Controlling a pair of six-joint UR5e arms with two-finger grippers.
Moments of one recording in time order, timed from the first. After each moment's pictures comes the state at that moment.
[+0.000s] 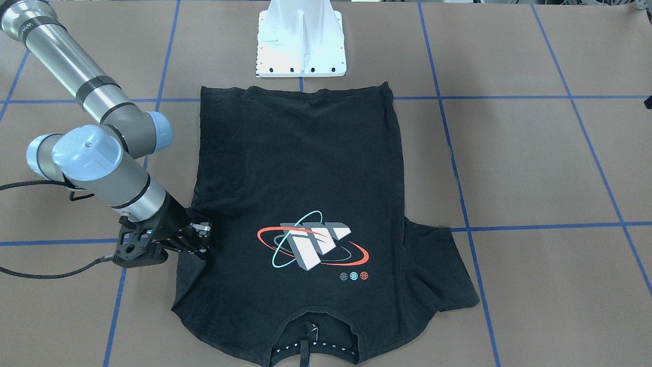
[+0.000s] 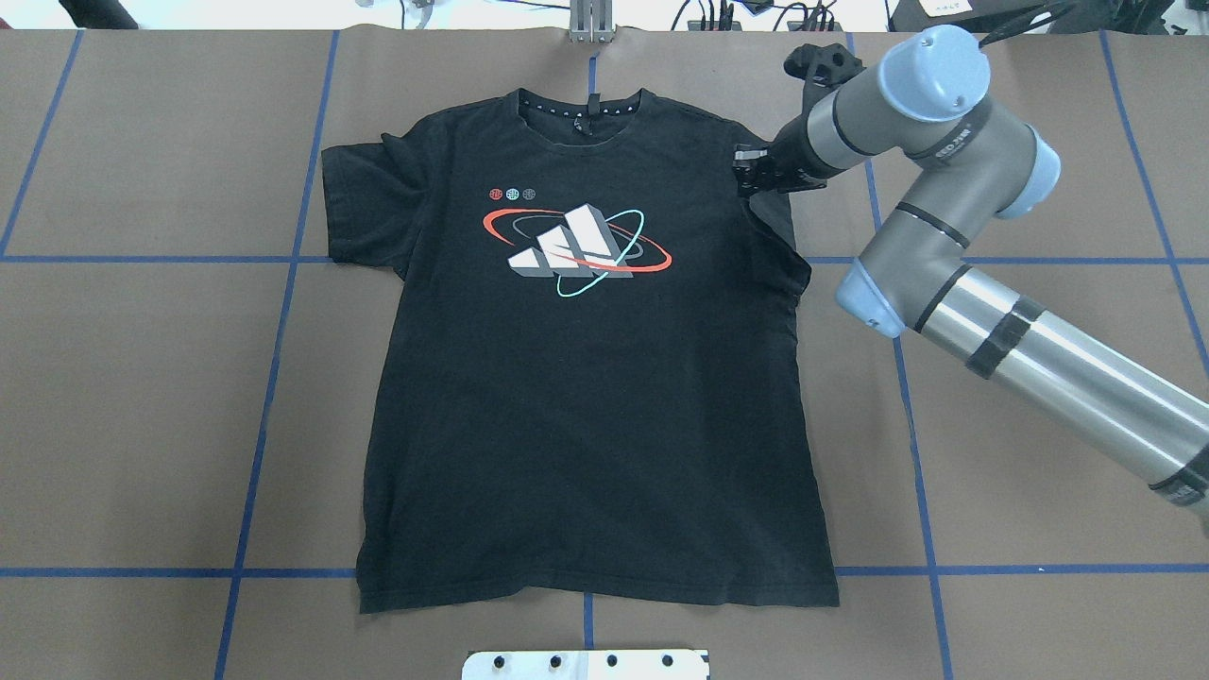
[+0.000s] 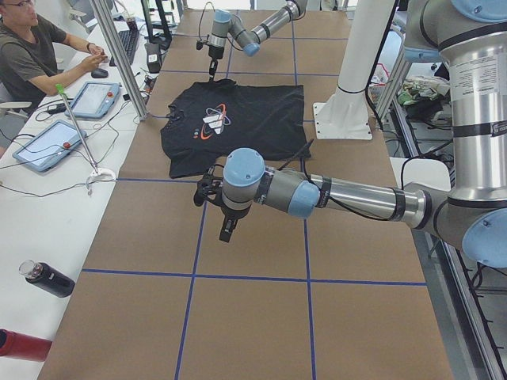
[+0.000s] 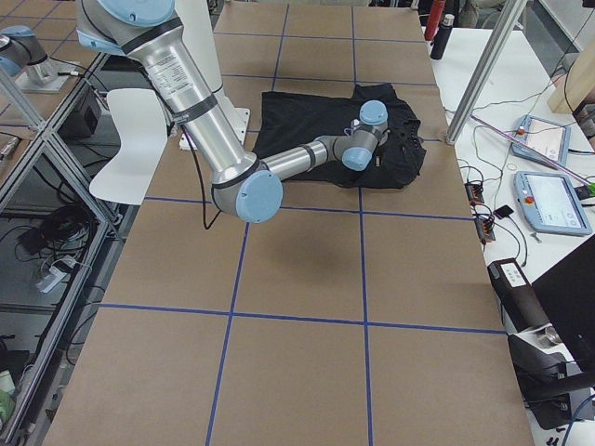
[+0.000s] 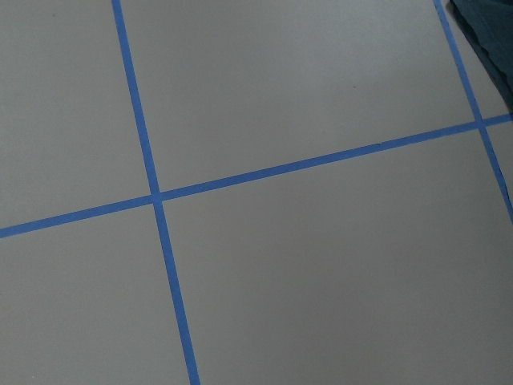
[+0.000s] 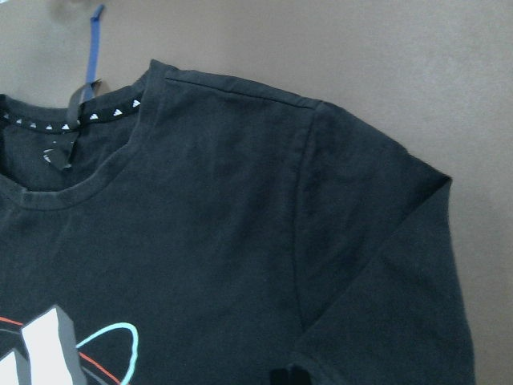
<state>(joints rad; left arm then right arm) -1.53 -1.40 -1.89 -1.76 -2.46 -0.04 0.83 -0.91 1.25 -0.86 2.03 1.20</state>
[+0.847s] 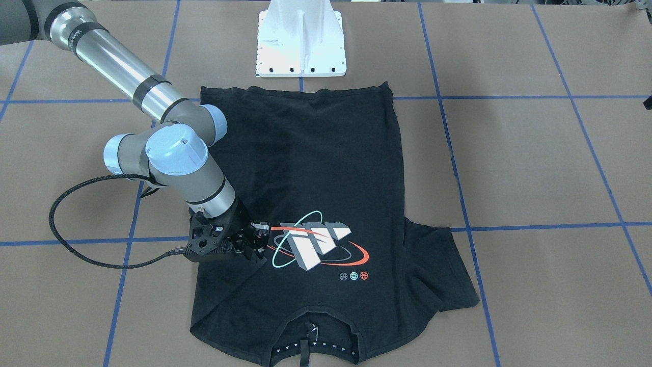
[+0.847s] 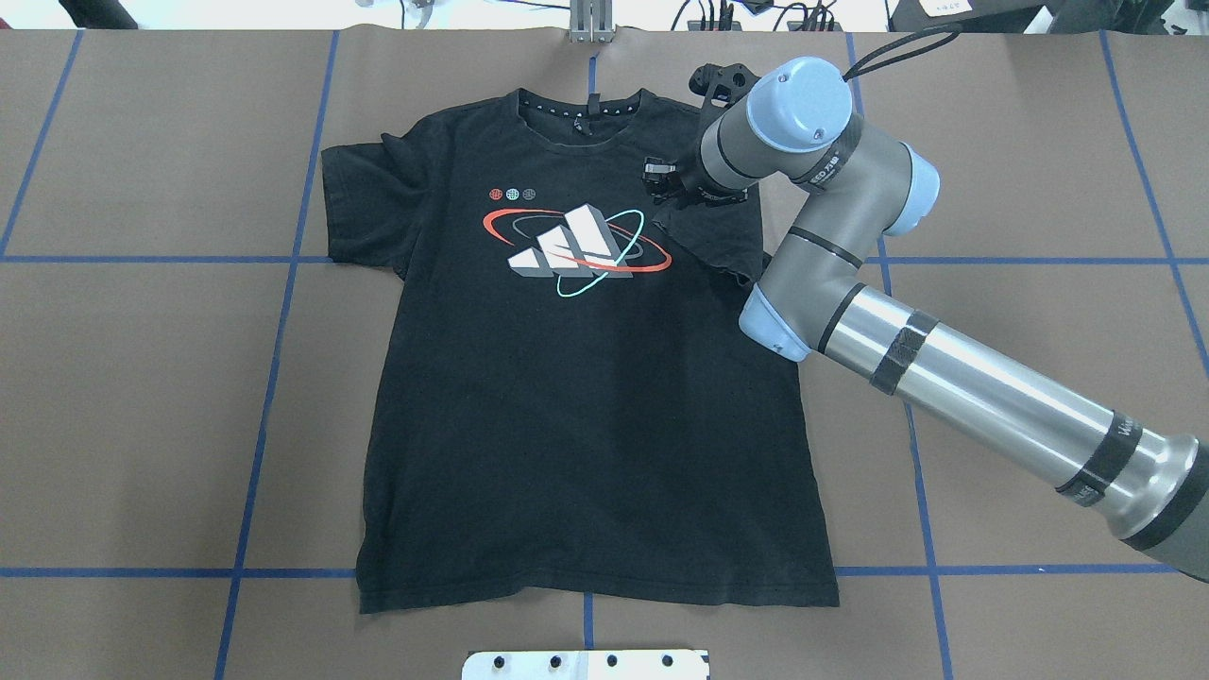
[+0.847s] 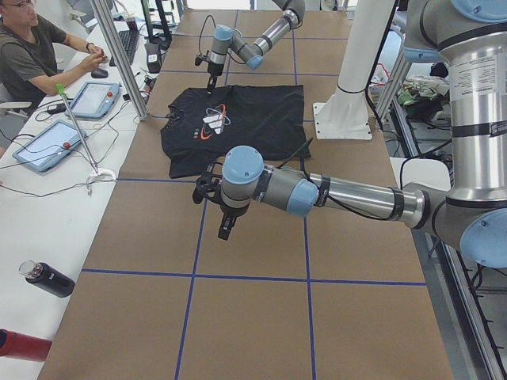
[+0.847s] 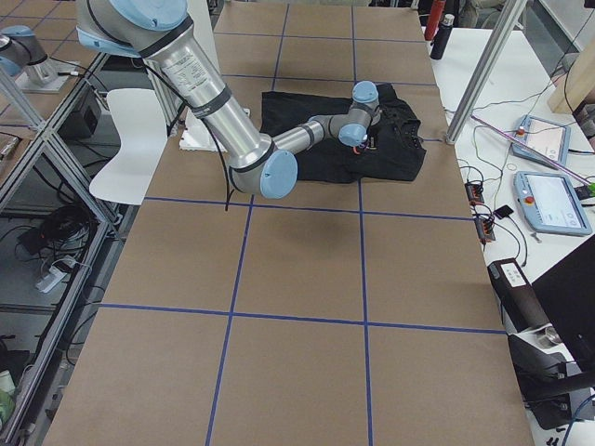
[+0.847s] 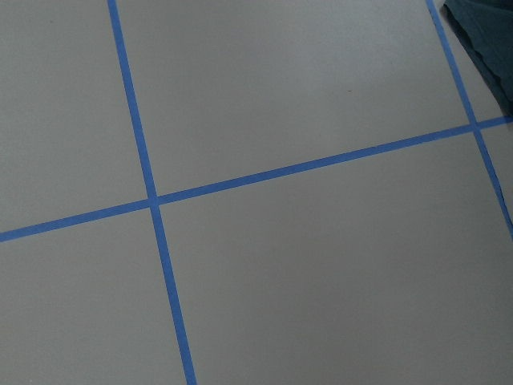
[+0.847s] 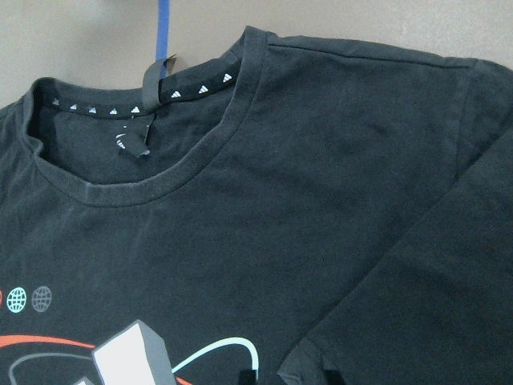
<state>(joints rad) -1.53 -1.43 -1.89 -1.77 -2.46 -0.05 0.75 -0.79 1.17 -0.90 1.91 1.25</state>
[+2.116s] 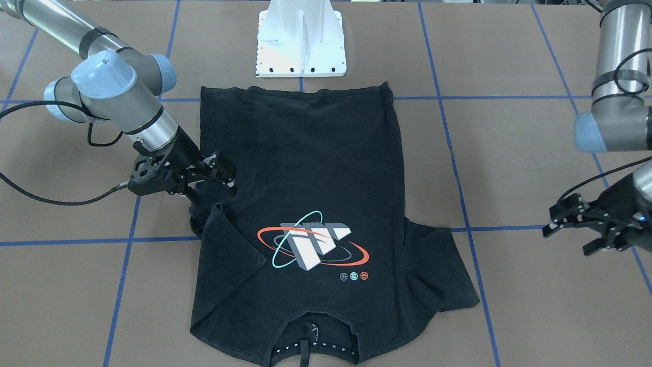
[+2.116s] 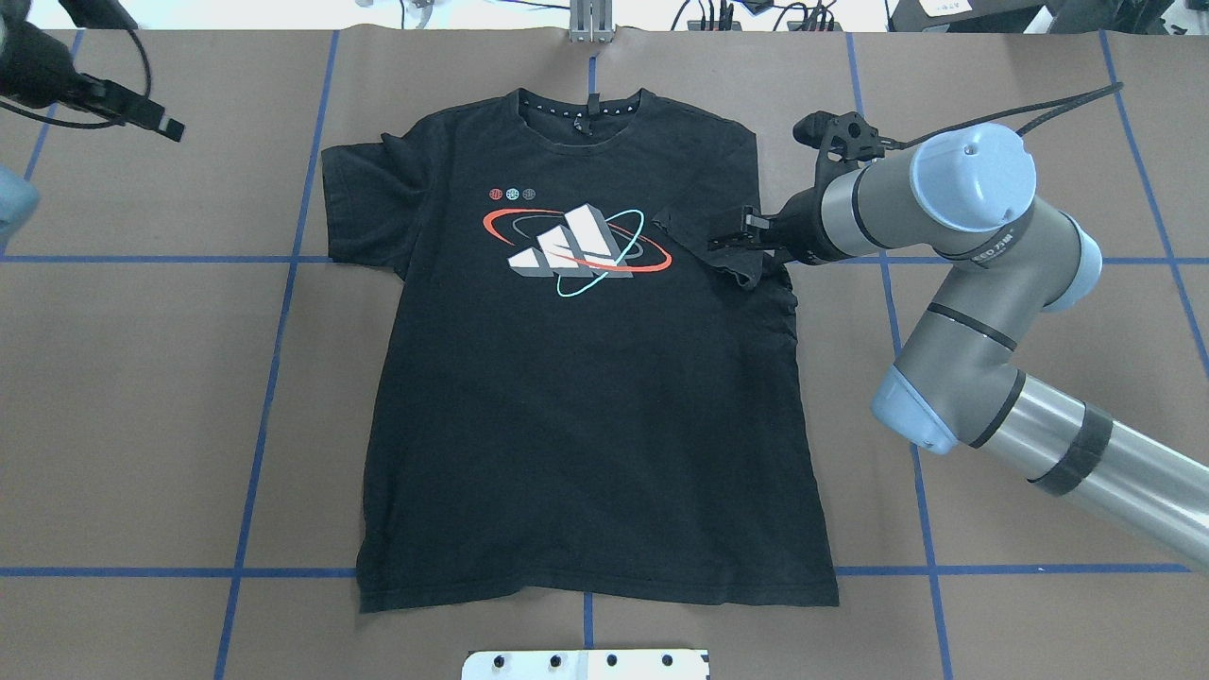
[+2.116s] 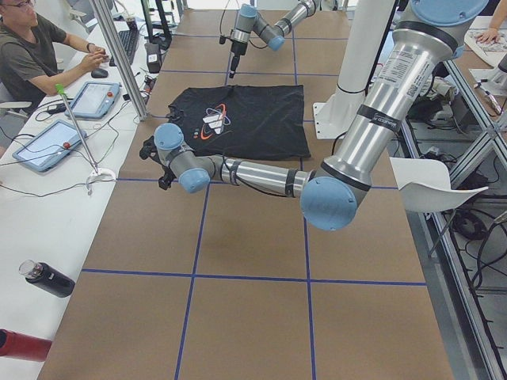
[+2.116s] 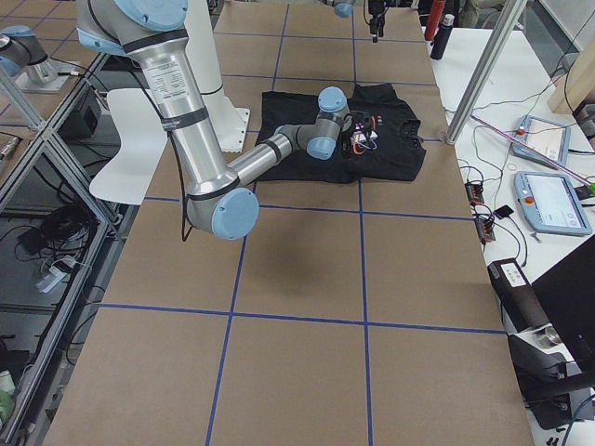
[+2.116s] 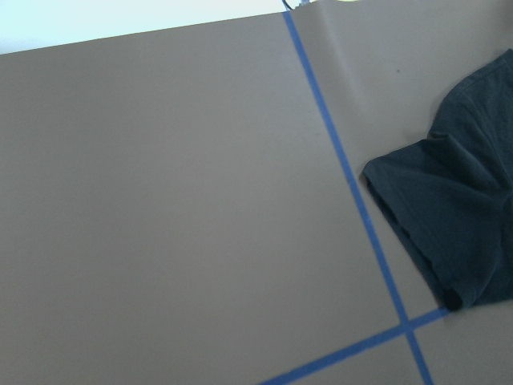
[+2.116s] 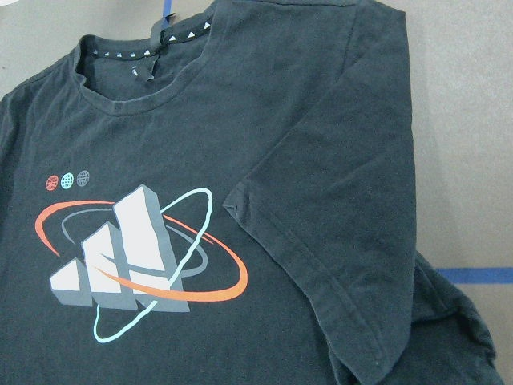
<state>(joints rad) -1.17 -2.06 -1.17 -2.37 -2.34 -0.48 0.73 -1.17 1.66 -0.90 1.95 1.28</state>
